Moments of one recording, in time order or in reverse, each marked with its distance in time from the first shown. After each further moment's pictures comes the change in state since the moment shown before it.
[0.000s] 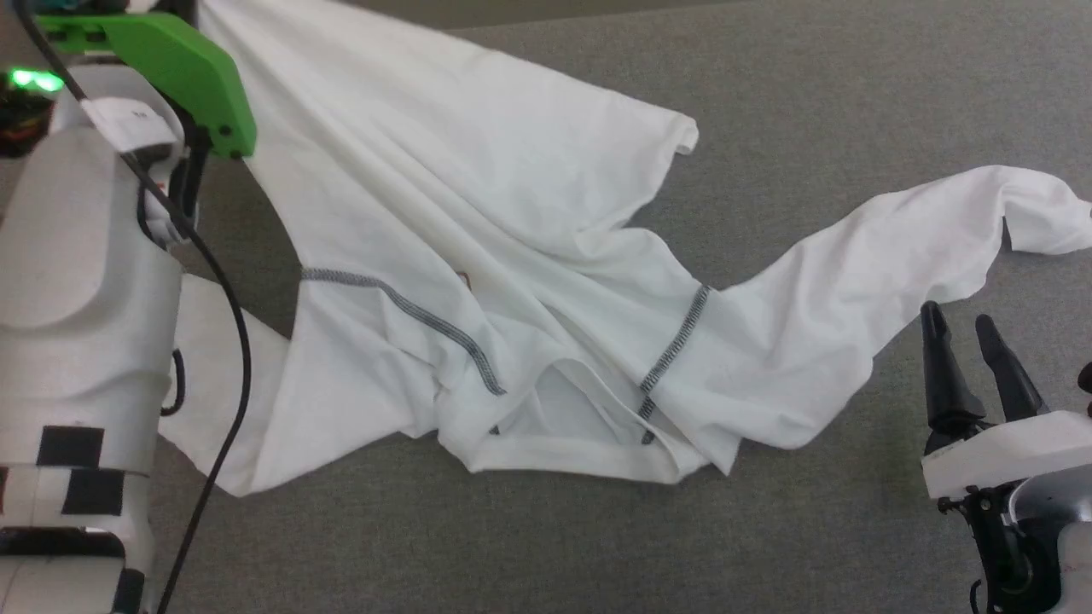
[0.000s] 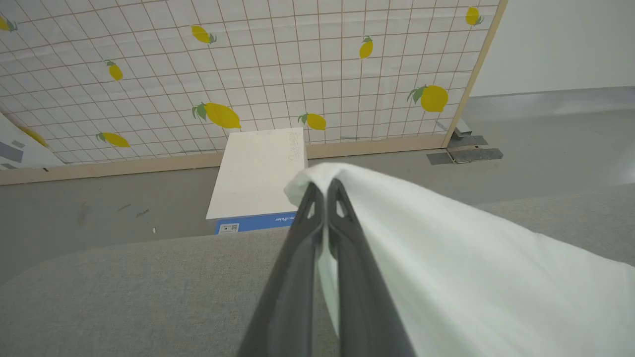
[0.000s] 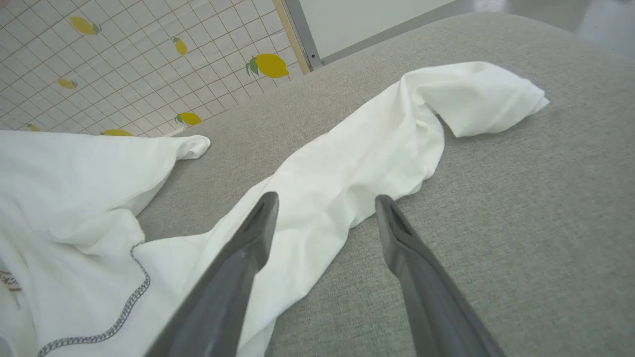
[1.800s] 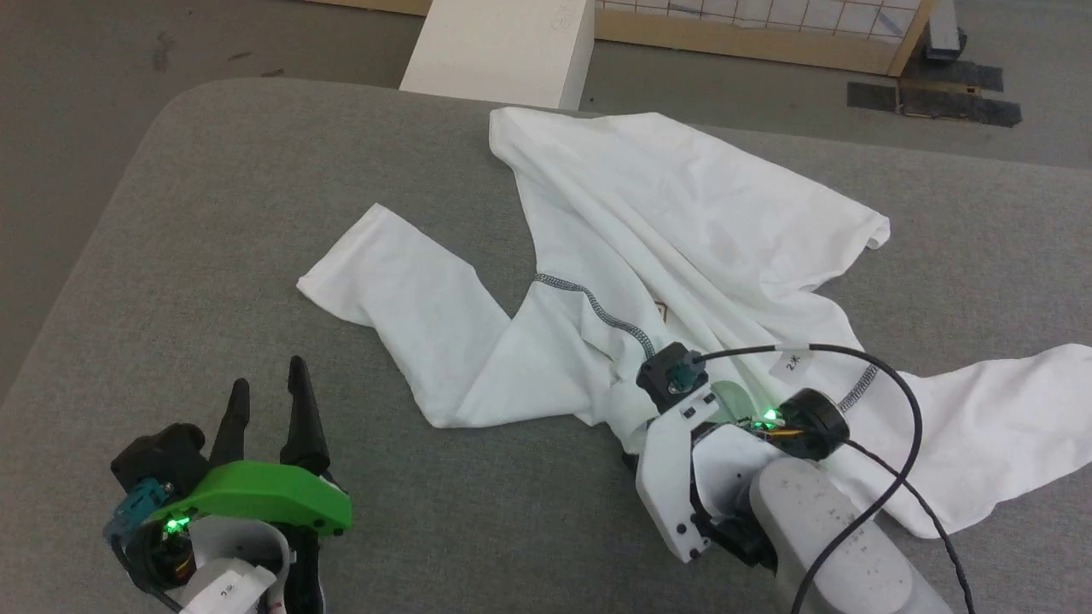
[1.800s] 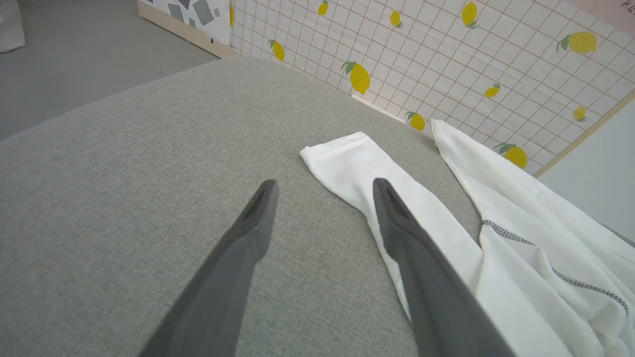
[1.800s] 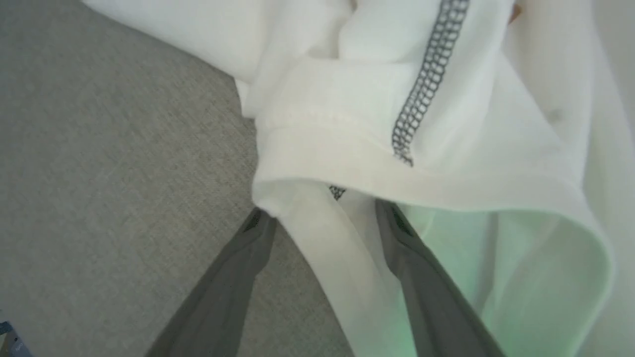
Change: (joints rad) left arm 0.872 -0.190 0.142 -0.464 -0.221 0.075 -0.358; right arm -0.295 0.006 0.662 0.423 -0.327 0.000 0.573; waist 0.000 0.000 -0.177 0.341
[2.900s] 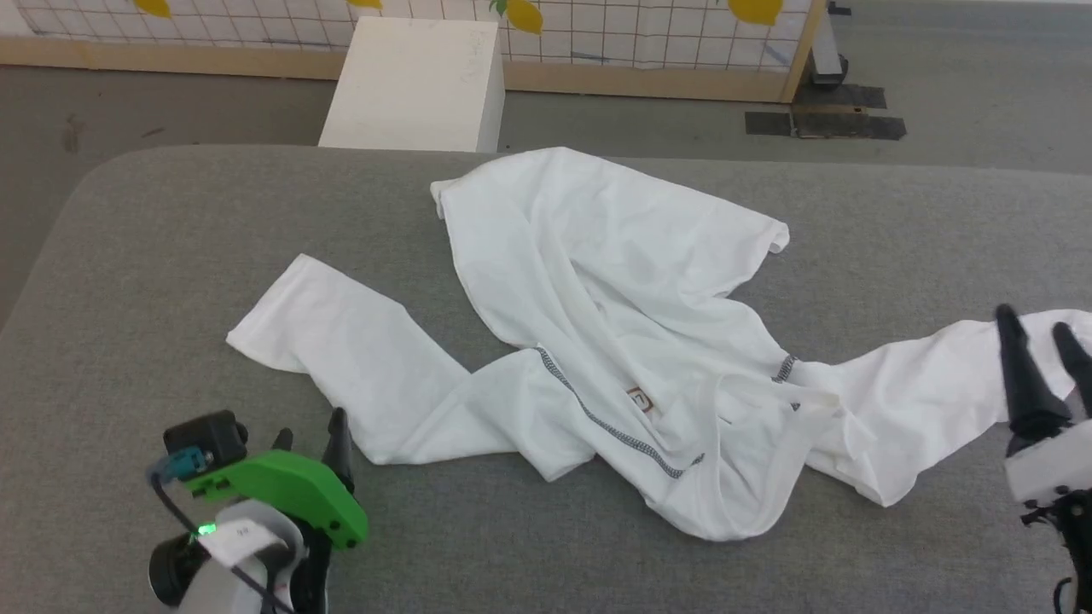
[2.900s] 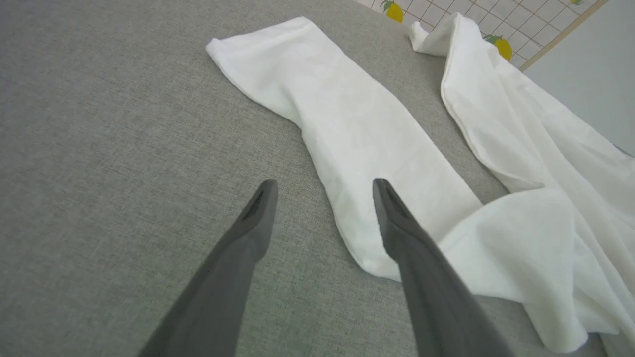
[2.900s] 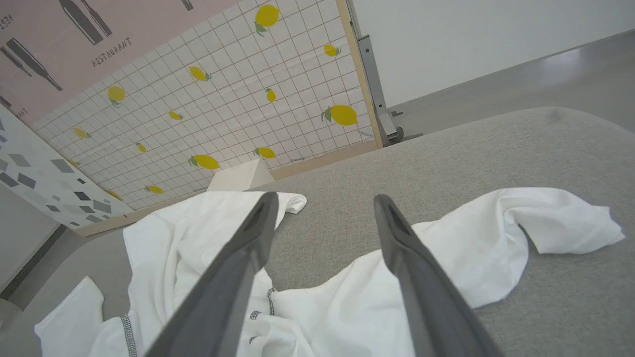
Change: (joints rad) left arm -0.023 0.037 -0.063 0.081 -0.039 0.049 0.280; right arm 0.324 -0.010 -0.790 -0.591 0.335 0.000 -0.328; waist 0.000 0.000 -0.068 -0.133
